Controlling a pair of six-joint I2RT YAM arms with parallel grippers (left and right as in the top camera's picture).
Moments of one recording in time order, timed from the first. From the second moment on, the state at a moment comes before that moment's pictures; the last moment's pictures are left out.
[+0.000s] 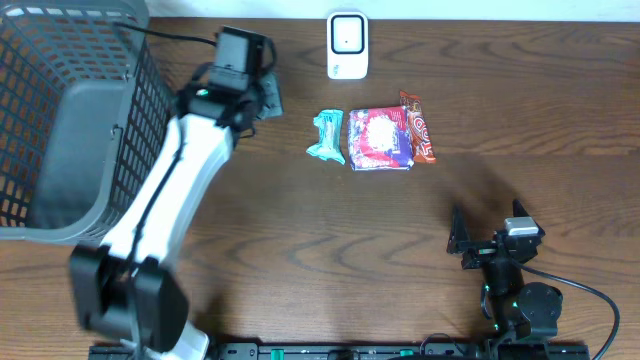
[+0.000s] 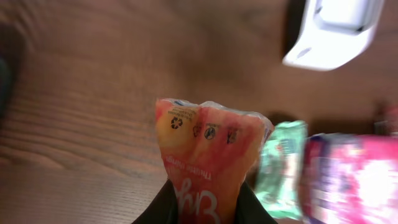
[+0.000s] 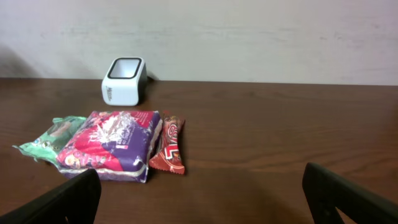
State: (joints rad) left arm -0.29 1.76 1.50 -0.71 -0.11 -0.41; right arm 0.01 0.01 0.01 -0.07 -0.09 0.01
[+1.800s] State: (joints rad) left arm -0.34 1.75 1.51 -0.92 -0.14 -0.42; right arm 0.01 0.01 0.01 0.11 -0.42 0.36
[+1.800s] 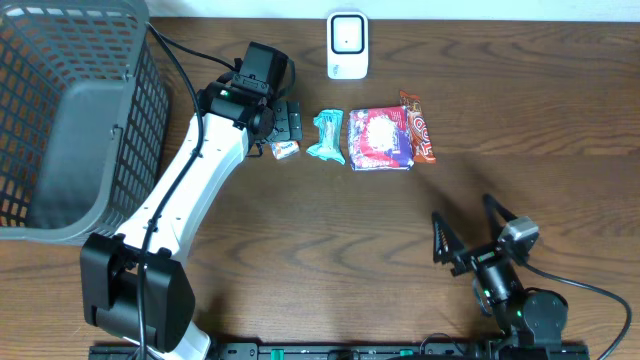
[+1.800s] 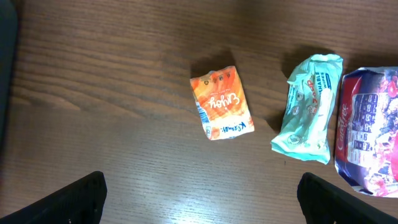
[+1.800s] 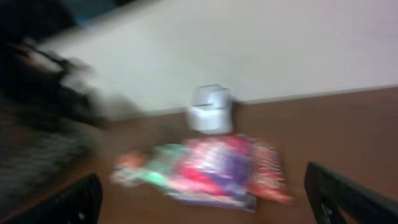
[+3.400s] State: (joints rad) left arm -0.34 1.75 1.51 -0.92 -0.14 -0.42; right arm -0.01 1.83 1.68 -0.99 -0.41 -0.14
